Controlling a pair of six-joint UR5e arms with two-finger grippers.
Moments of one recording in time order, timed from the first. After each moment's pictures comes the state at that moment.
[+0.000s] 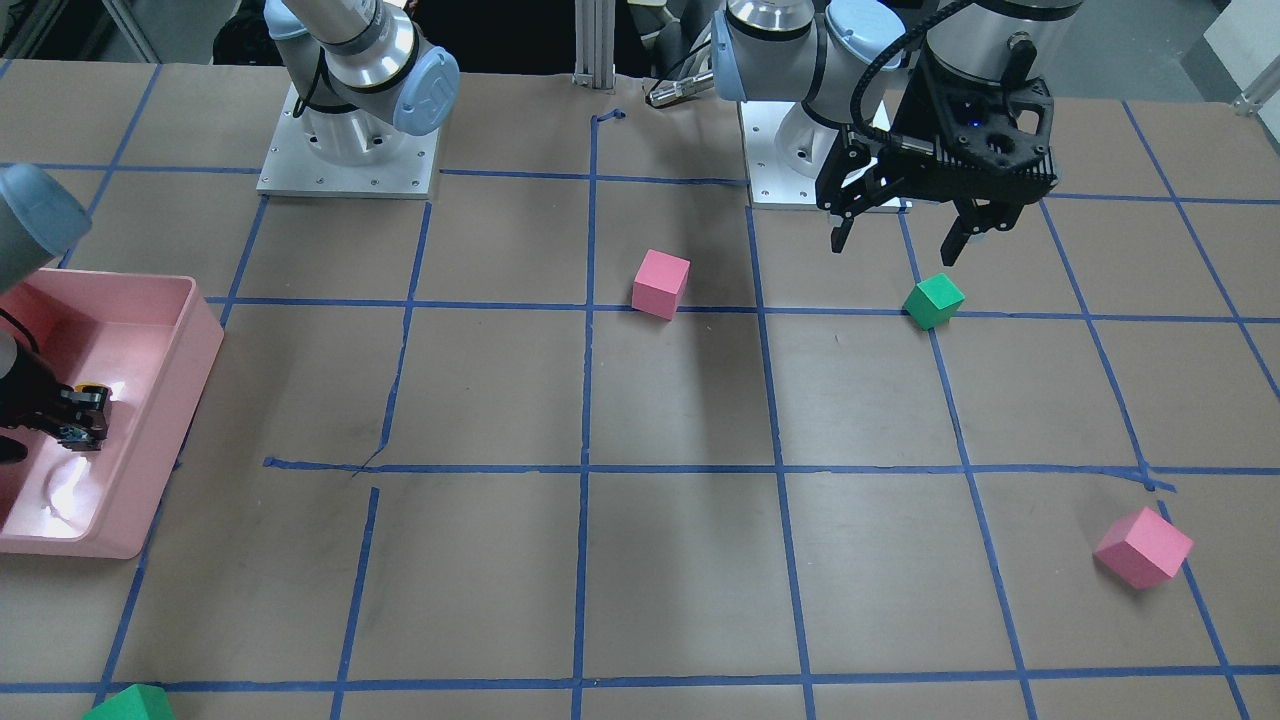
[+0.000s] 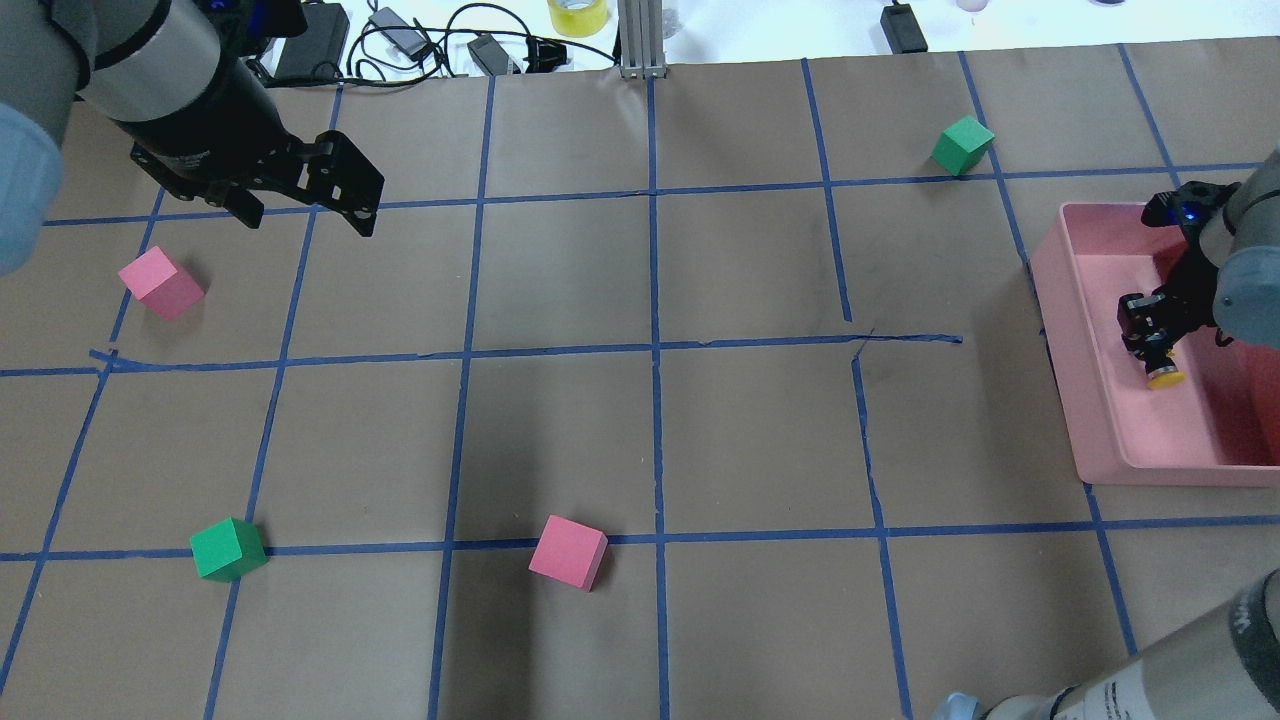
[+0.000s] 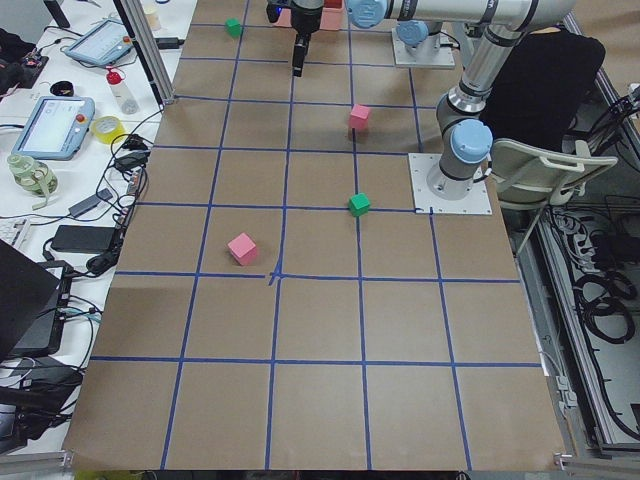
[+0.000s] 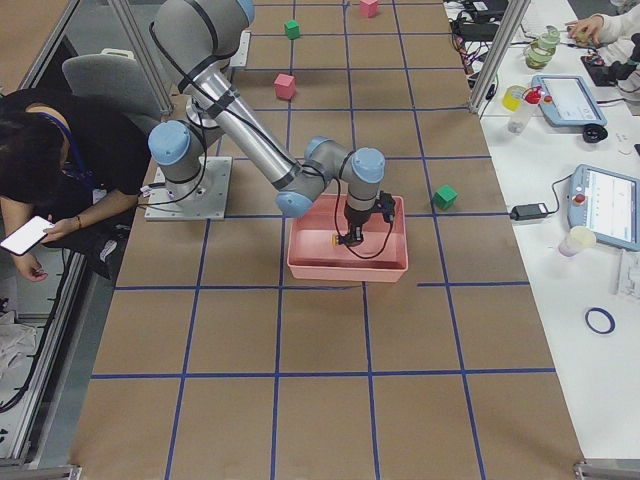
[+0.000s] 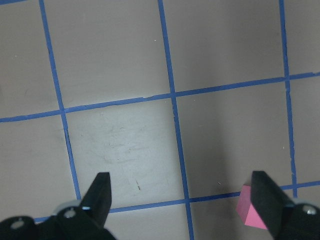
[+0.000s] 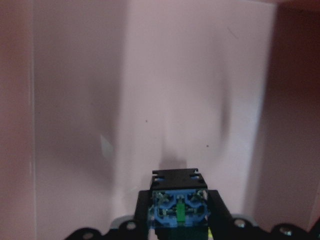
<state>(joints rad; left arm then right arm) -1.54 -1.50 -1.60 -1.48 1.57 0.15 0.99 -1.19 1.90 -2.30 -1.67 -0.62</state>
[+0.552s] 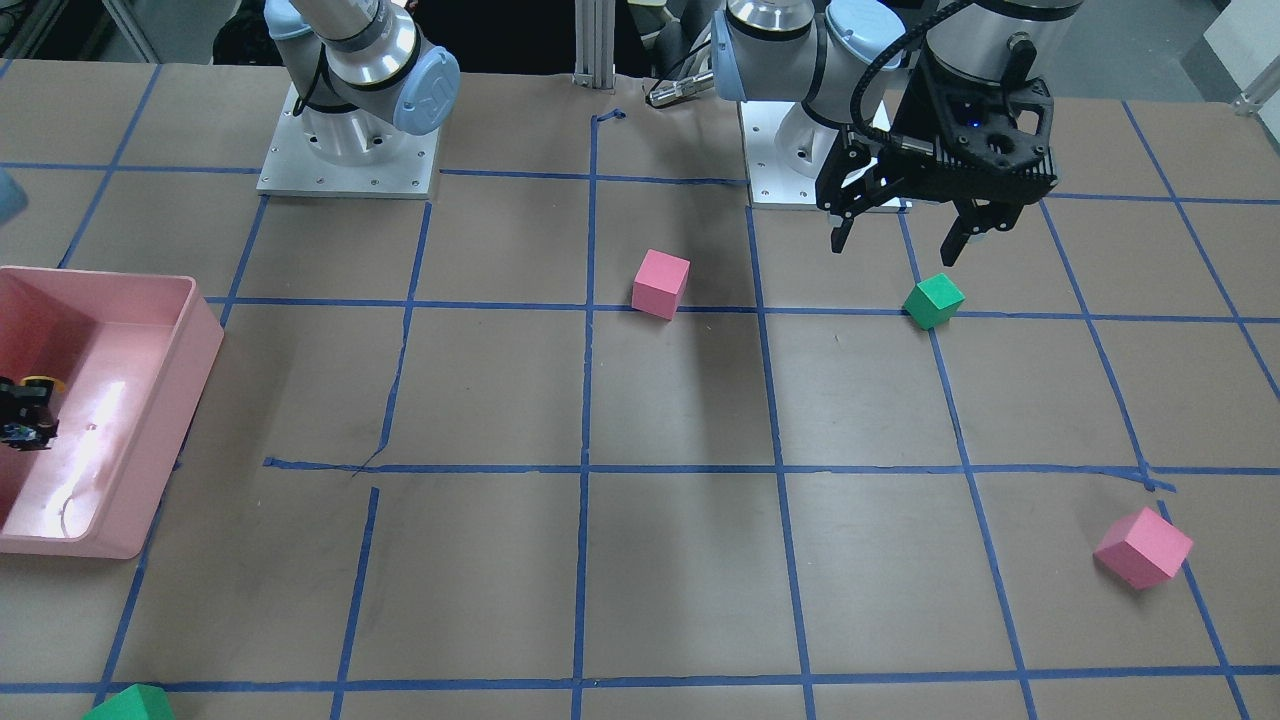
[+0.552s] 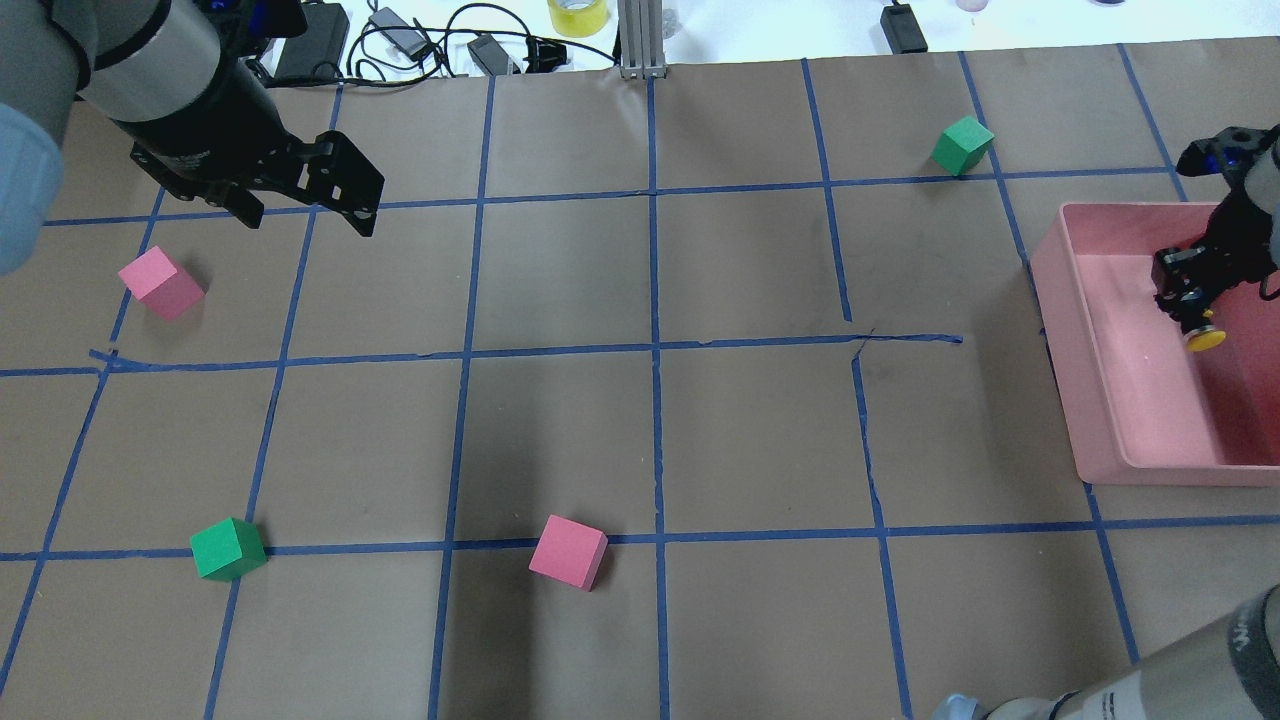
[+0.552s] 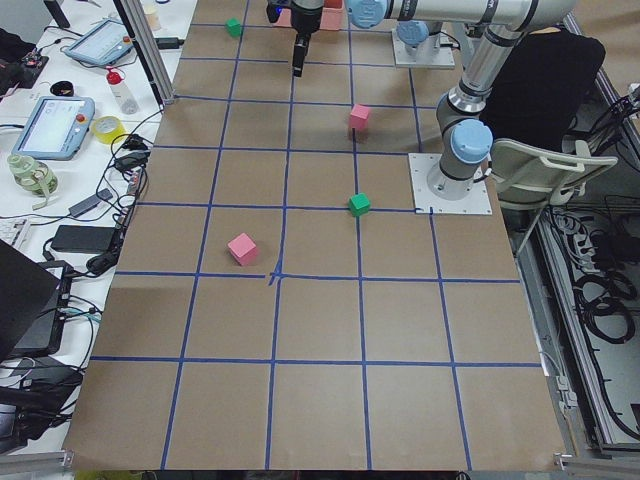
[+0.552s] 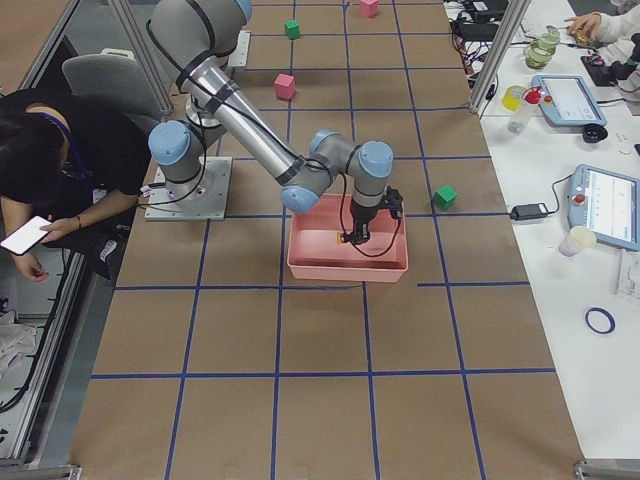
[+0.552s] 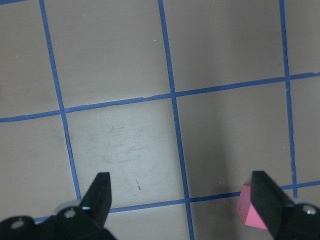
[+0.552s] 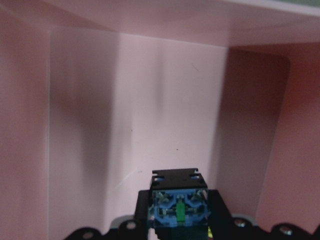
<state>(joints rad) -1.54 -1.51 -1.60 -1.48 1.57 0.15 1.01 -1.23 1.73 -2.08 -1.67 -0.63</state>
